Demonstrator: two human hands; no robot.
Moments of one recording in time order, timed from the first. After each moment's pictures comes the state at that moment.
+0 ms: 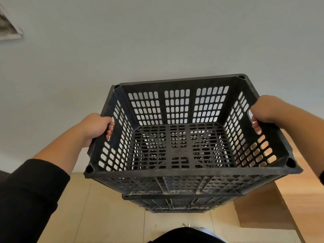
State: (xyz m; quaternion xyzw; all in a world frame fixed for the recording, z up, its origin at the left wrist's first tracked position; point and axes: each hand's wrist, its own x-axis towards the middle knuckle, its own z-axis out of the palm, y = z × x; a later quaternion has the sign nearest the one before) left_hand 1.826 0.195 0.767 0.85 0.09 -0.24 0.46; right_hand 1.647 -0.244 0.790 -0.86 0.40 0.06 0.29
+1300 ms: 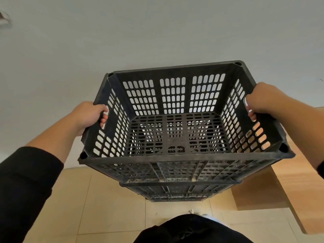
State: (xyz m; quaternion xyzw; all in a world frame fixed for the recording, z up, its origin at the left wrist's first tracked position) left_hand 1.822 0.209 0.764 0.87 0.06 -0.21 0.45; right_hand 1.625 -0.216 0.785 -0.88 0.41 0.04 0.23
